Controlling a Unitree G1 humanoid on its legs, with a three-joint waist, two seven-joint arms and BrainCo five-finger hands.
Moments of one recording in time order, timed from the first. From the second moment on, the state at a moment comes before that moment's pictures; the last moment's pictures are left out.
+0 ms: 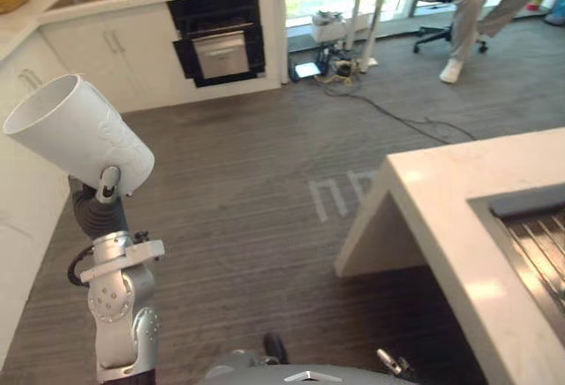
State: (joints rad) left arm 0.16 0.02 0.17 -0.42 -0.28 -0.28 0.12; right arm 0.19 -0.18 -0.52 1.03 0.31 -0.02 0.47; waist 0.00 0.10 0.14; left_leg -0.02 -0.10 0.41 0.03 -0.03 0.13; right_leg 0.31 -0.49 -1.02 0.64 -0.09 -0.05
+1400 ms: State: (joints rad) left arm 0.28 0.05 -0.16 -0.30 -0.32 -0.34 0.06; right arm 0.29 -0.12 -0.23 0.94 0.30 -0.03 0.53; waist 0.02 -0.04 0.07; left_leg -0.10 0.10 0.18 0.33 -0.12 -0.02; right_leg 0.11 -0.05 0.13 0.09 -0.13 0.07
